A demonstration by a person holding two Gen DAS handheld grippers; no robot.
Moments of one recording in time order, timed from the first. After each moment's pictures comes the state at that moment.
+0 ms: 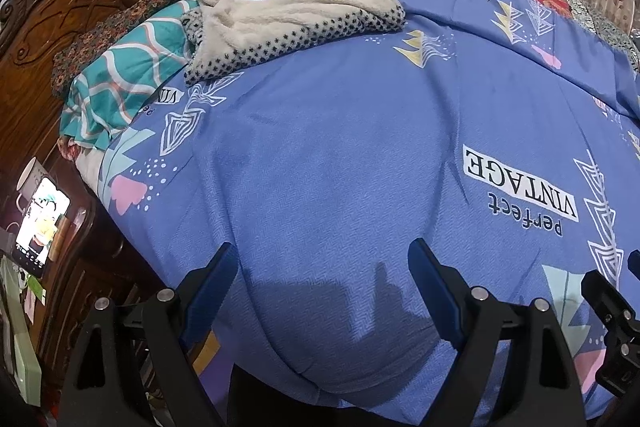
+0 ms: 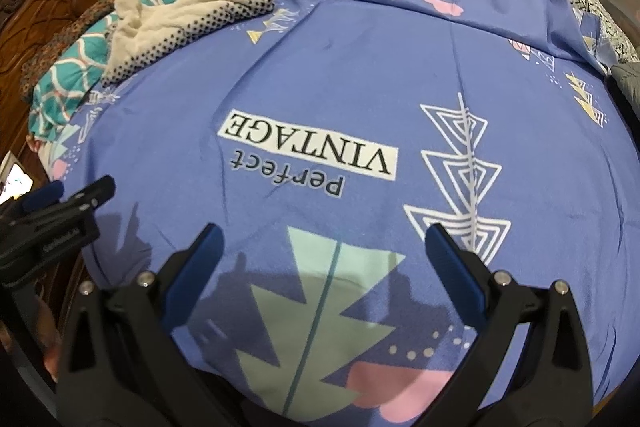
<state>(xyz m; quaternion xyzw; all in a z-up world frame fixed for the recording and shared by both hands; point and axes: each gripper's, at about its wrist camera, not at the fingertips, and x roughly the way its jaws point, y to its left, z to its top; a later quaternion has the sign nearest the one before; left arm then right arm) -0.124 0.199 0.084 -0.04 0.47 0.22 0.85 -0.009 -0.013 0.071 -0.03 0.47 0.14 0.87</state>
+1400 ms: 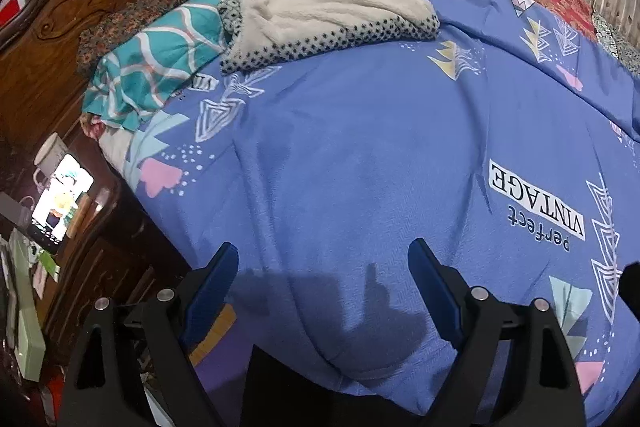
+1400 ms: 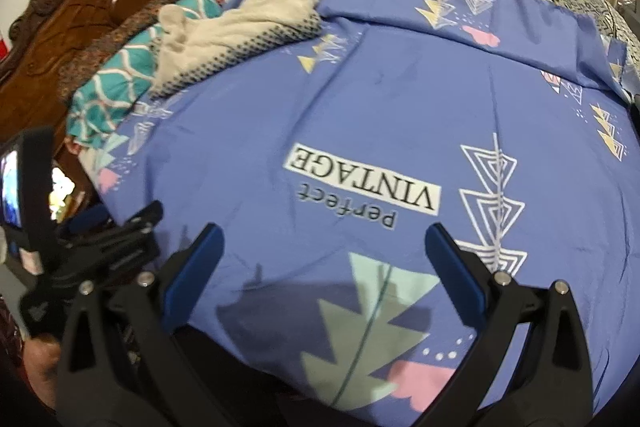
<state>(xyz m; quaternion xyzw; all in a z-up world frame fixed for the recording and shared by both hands) -0.140 0.219 0.102 -0.06 0.47 0.26 0.84 -0.022 0.014 0.126 -0.01 0.46 0.21 0.86</state>
